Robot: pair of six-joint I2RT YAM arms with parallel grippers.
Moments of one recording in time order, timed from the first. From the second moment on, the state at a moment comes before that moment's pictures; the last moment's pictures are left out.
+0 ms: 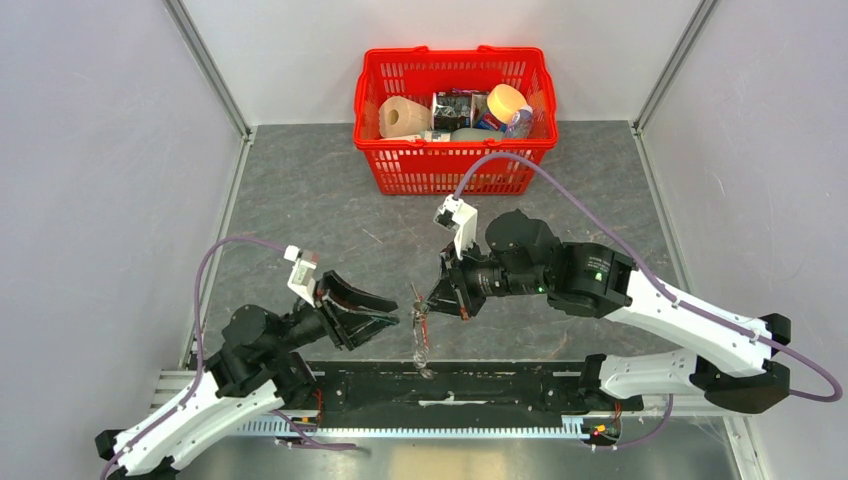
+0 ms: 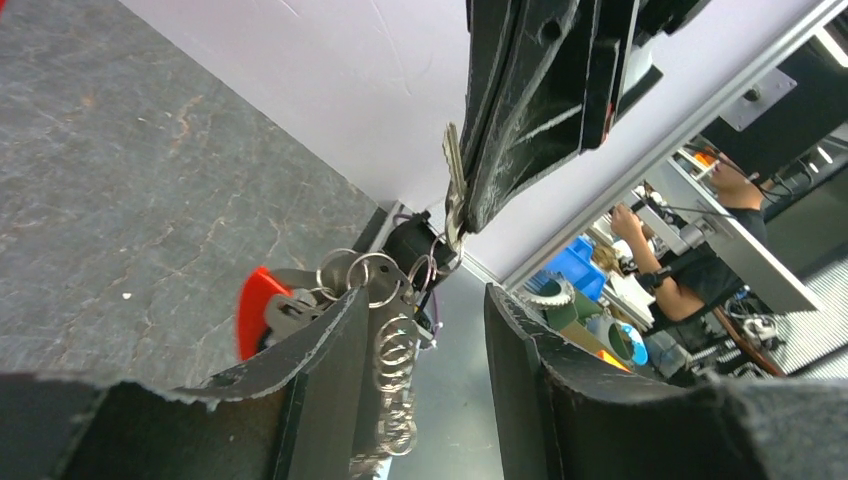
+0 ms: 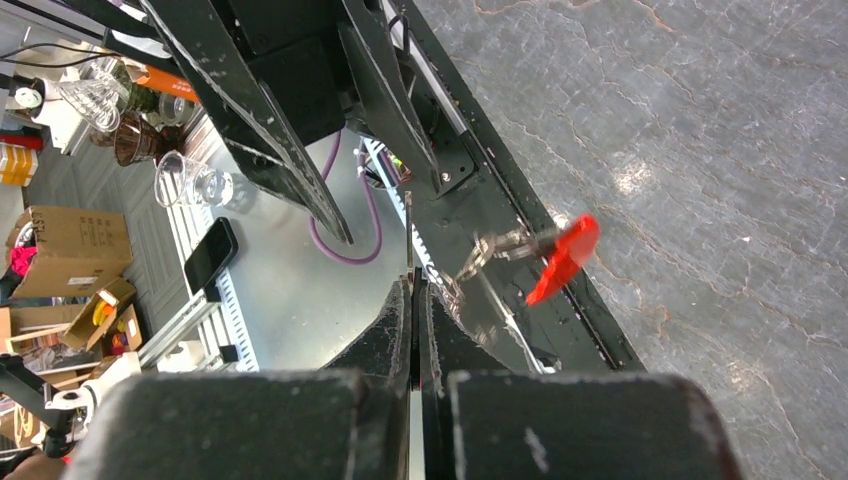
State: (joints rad) left arm -0.92 0.20 0.44 0.00 0.27 -0.74; right arm 1.17 1.16 1.38 -0.69 -0.20 0.54
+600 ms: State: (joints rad) left arm -0.92 0.19 0.33 0.27 0.35 -0.71; right arm 1.17 1.17 1.50 -0.75 -0.18 0.60
